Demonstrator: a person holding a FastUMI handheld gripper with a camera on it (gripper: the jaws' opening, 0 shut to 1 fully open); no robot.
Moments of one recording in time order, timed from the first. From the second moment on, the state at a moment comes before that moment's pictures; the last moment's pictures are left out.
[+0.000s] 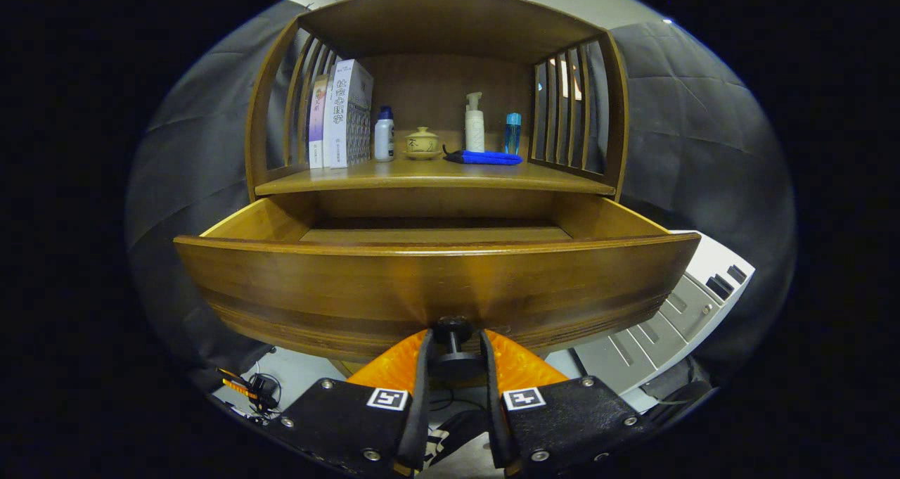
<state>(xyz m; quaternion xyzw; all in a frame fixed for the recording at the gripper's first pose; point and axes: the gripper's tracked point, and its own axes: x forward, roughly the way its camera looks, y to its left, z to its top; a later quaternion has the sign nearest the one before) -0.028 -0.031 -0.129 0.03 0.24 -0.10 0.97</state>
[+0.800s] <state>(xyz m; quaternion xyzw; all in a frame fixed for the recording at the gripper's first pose) -0.029 -0.045 -0.013 0.01 0.10 -0.13 0.99</state>
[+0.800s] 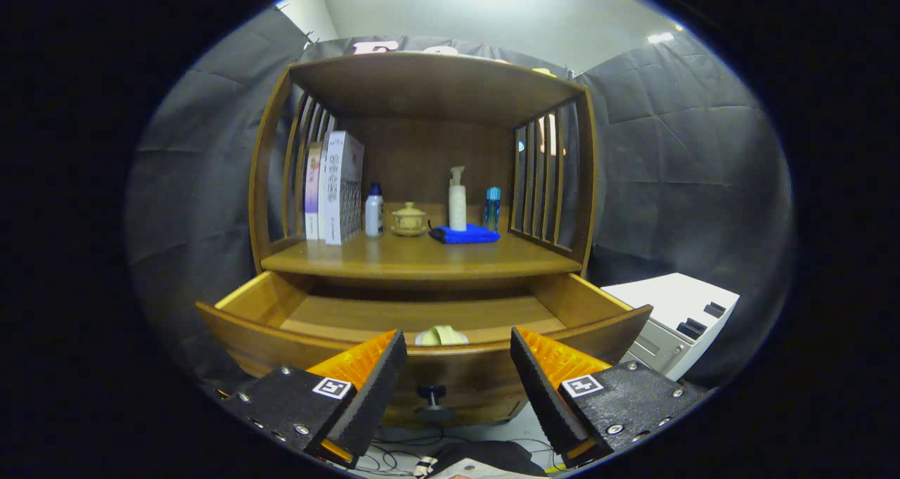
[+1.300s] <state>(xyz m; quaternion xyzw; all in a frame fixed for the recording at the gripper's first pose) 0.033 -0.030 0.024 0.01 0.11 -0.12 0.99</state>
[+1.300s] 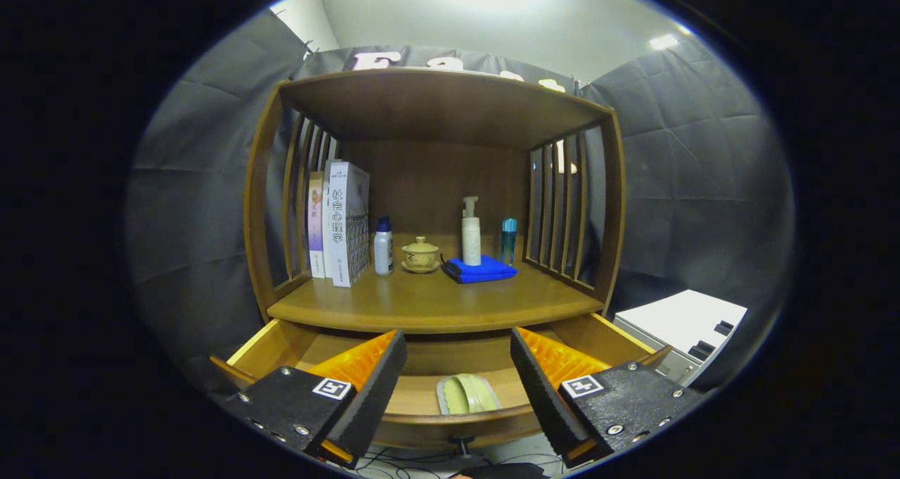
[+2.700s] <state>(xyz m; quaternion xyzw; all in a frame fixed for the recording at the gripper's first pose) 0.067 -0.058 -0.127 0.04 0.46 -0.17 0.87</state>
